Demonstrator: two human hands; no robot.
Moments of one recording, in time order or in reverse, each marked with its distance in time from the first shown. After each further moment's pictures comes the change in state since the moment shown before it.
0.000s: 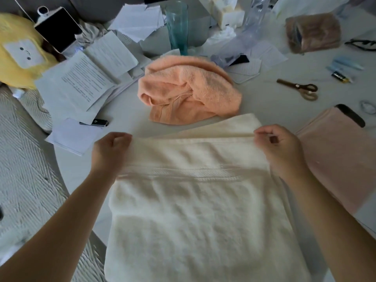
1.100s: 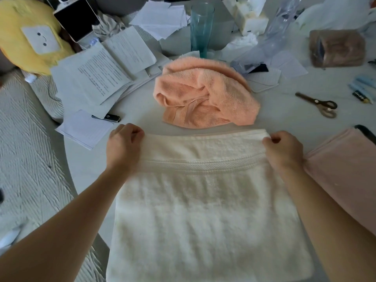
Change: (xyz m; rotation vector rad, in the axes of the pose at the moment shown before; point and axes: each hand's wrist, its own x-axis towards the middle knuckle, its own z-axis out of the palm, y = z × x) left_hand 0.021 -0.011 0.014 0.311 0.063 0.263; right_hand 0.050 0.001 0.038 -0.432 0.086 0.283
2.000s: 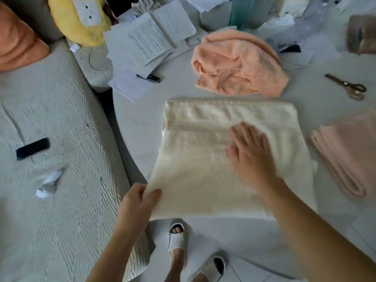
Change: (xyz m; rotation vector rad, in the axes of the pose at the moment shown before) left_hand -0.265 -0.056 -0.060 -0.154 -0.201 -0.559; right_hand -0.158 0.003 0.038 -0.507 -0.274 -0.777
